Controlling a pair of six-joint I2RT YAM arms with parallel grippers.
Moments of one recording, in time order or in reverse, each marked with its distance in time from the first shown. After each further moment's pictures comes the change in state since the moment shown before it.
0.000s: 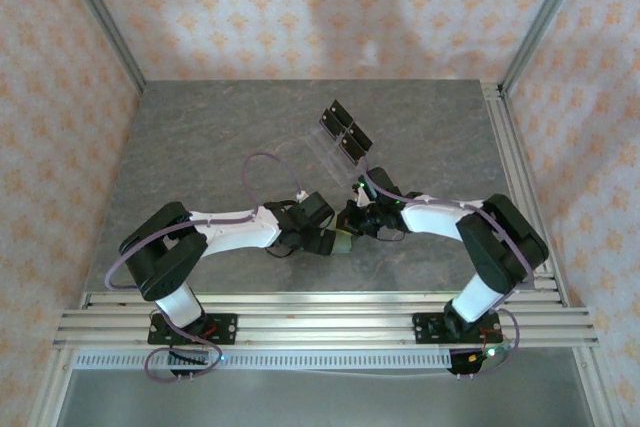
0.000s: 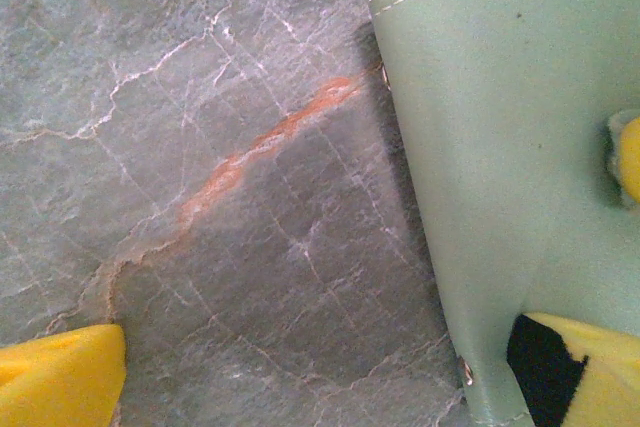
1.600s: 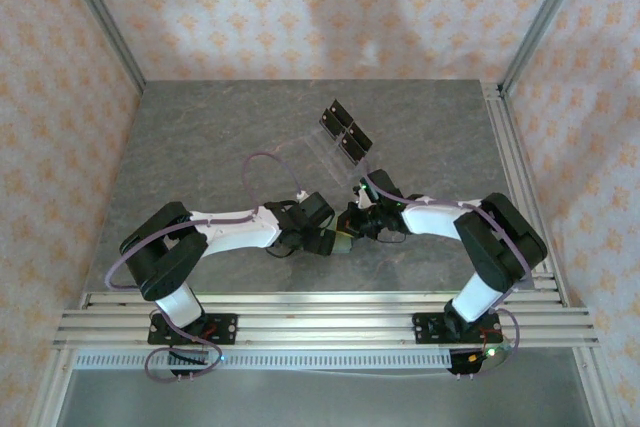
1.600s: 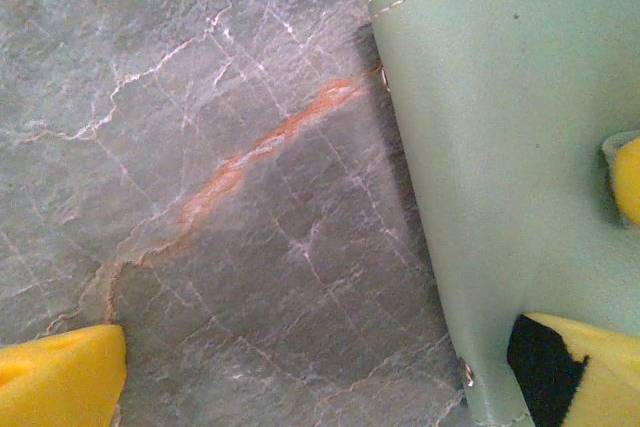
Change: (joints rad) left arm 0.000 0.002 0.001 0.000 -0.003 0.000; right arm -0.015 0.026 -0.032 0.051 -0.020 -0.004
